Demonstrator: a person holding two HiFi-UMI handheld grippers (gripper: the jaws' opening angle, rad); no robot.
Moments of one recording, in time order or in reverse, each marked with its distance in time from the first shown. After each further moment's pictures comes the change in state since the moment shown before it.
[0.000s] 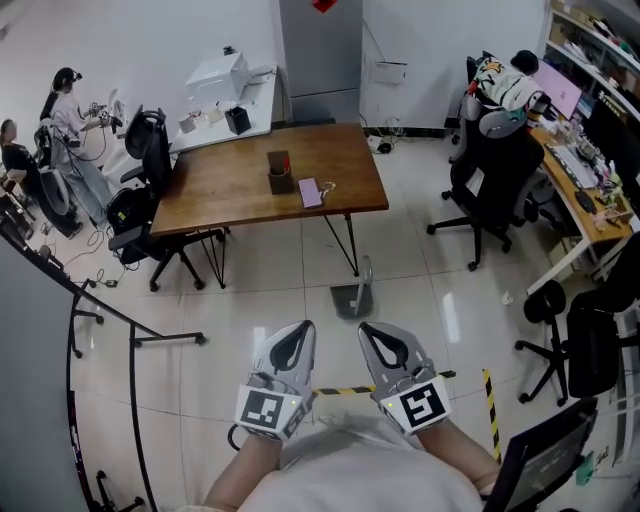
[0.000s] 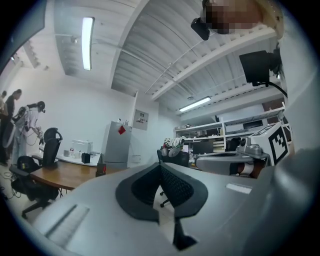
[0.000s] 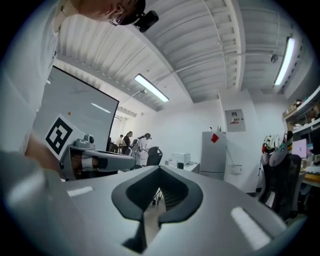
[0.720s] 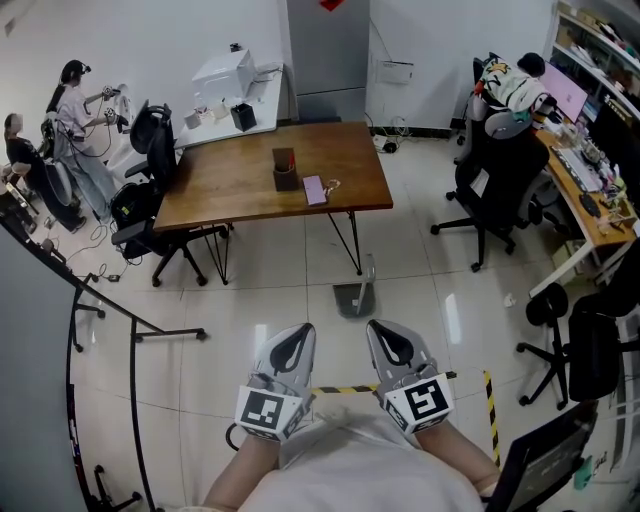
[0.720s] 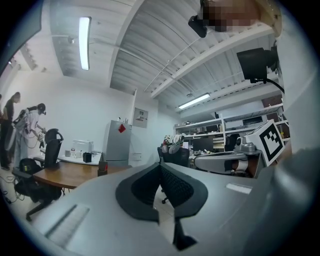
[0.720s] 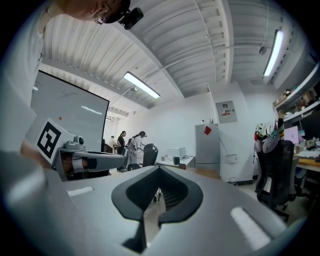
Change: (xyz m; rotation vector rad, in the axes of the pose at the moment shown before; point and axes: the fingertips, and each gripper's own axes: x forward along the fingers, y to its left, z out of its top) left arm -0.007 0.000 -0.015 0.022 0.031 -0.001; right arm -0.004 -0.015 -0.023 0.107 0.052 -0.064
